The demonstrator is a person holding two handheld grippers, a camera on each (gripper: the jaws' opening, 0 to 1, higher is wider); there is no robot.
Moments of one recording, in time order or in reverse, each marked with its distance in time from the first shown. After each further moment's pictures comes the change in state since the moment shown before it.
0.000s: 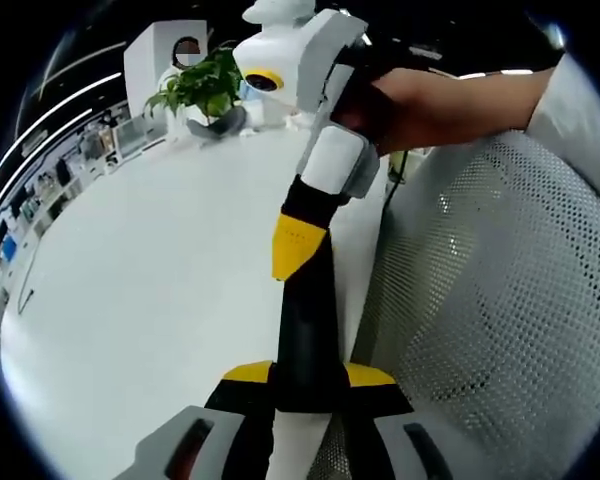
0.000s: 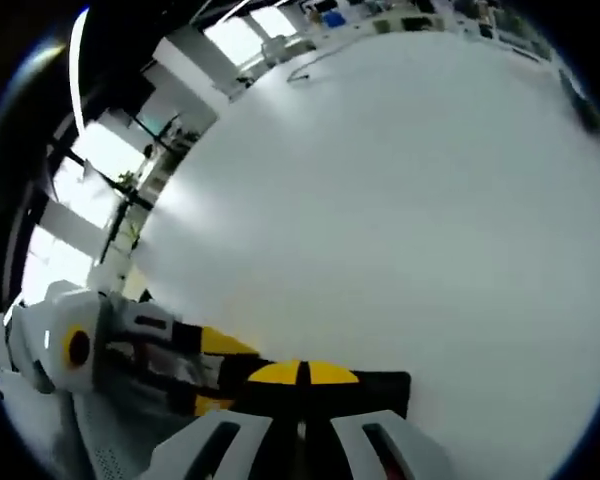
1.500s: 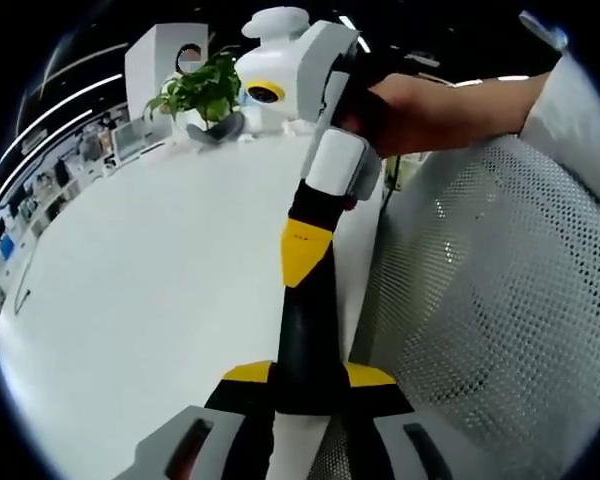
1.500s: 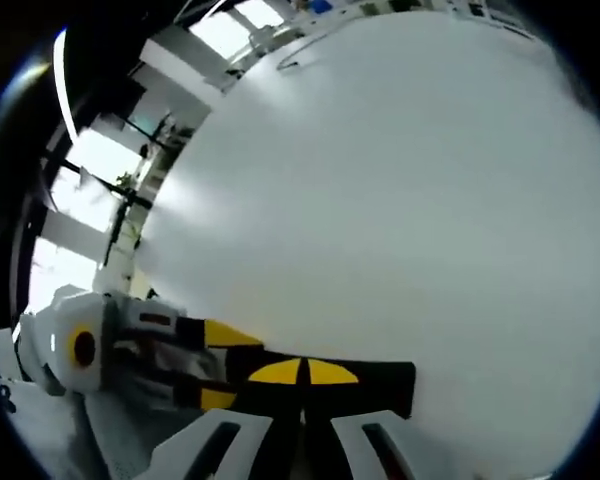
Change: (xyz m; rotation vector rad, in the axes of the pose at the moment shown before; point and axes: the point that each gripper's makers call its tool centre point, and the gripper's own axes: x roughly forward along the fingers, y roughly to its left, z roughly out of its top) left arm 0.002 -0.002 0.001 0.020 -0.029 -0.016; right arm -0.002 0.000 -0.012 0.048 0.076 0.006
